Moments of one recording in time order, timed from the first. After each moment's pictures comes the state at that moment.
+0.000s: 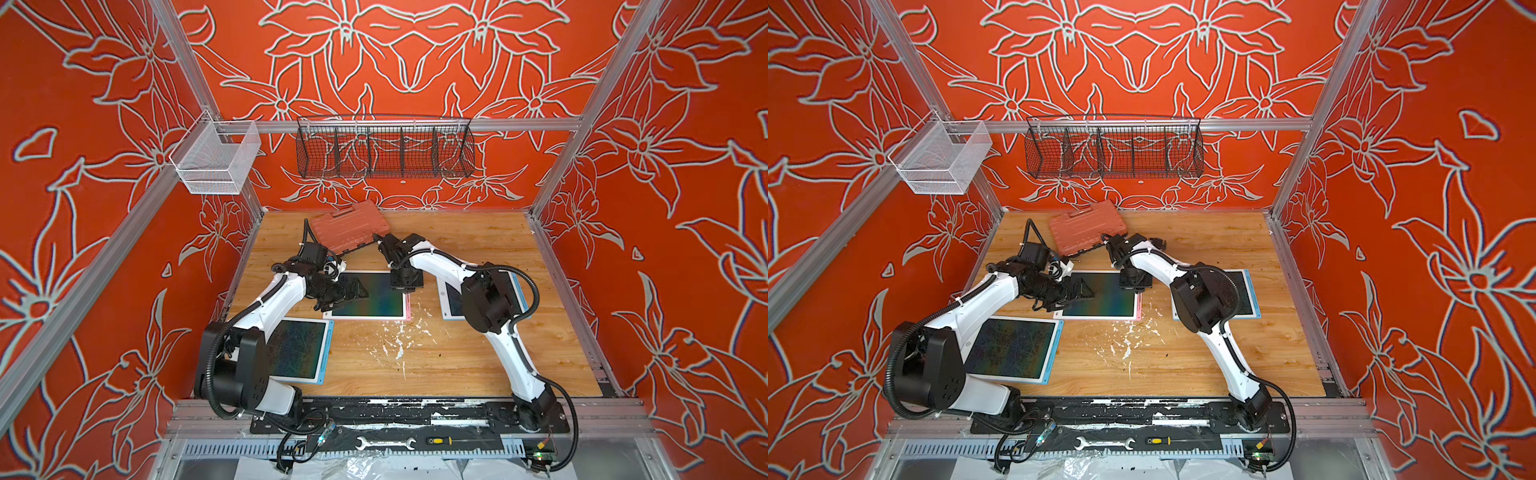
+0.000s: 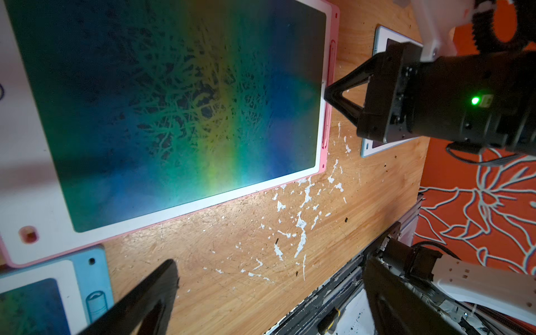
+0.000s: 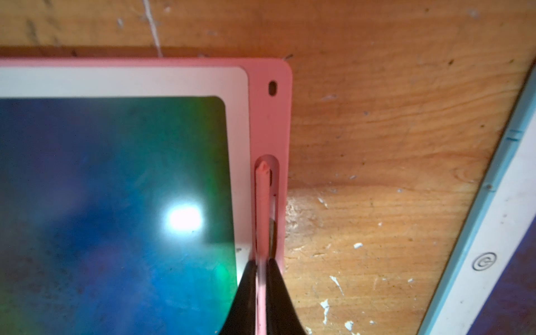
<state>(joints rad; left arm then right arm) -0.12 1.46 1.02 -0.78 0.60 -0.33 0.69 2.37 2.05 -1.20 0.09 0.74</state>
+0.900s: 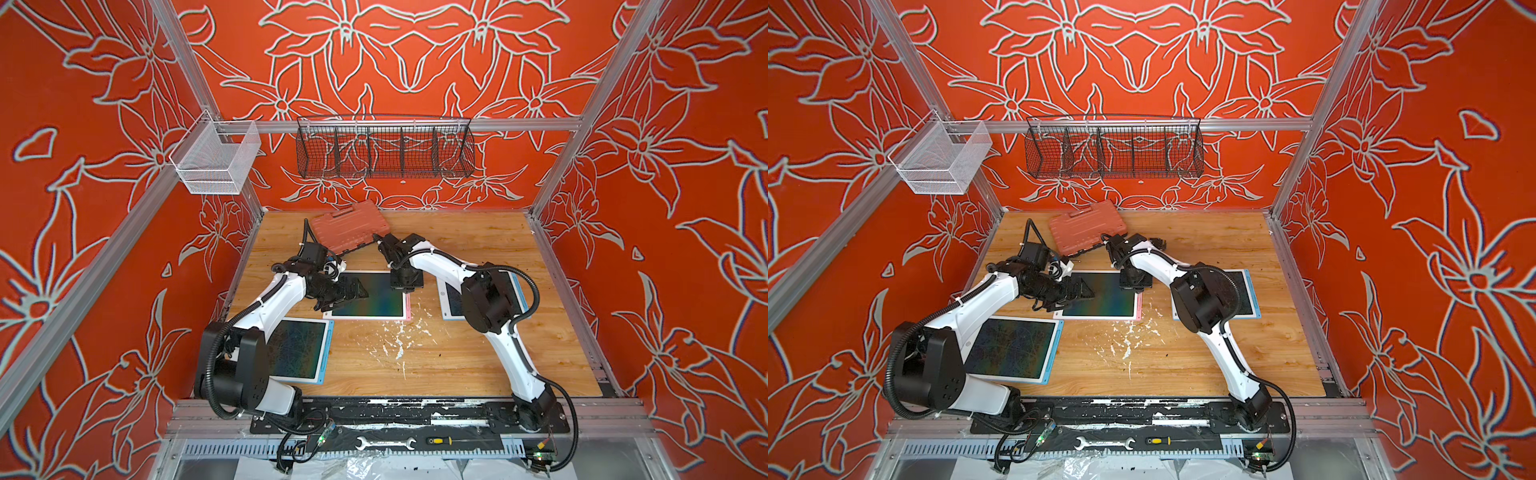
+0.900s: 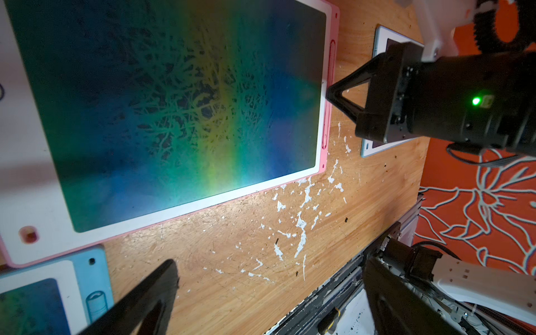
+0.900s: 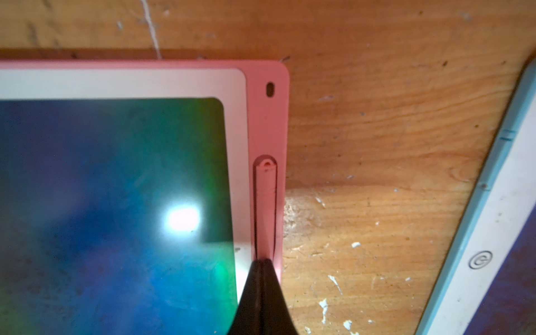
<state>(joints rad) -0.12 1.46 1.02 -0.78 0.60 -0.33 0.69 2.37 2.05 -1.20 0.10 0.74</state>
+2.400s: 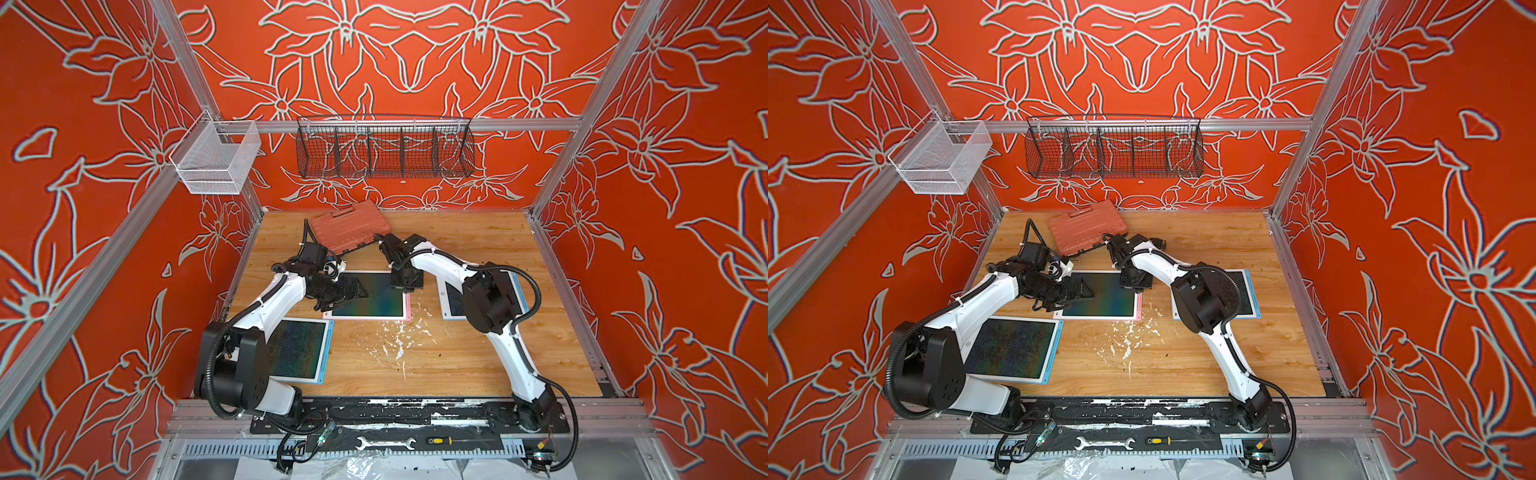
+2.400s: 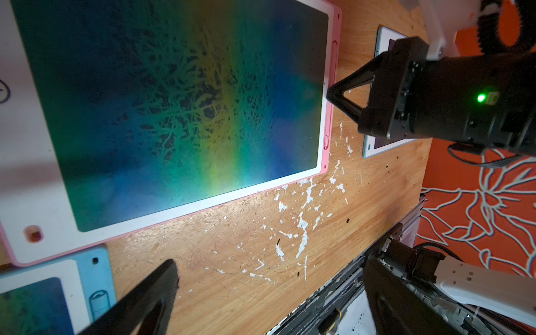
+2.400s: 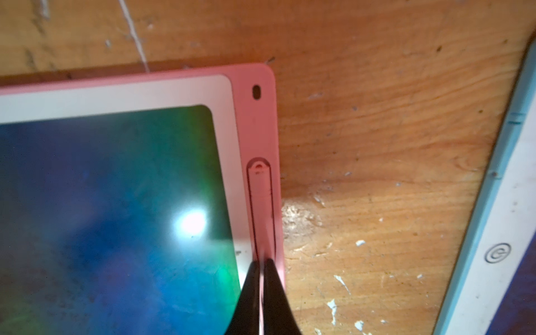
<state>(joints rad) -0.12 1.46 1.02 -0.78 0.60 -0.33 0.69 2.36 2.02 -1.15 0.06 0.82</state>
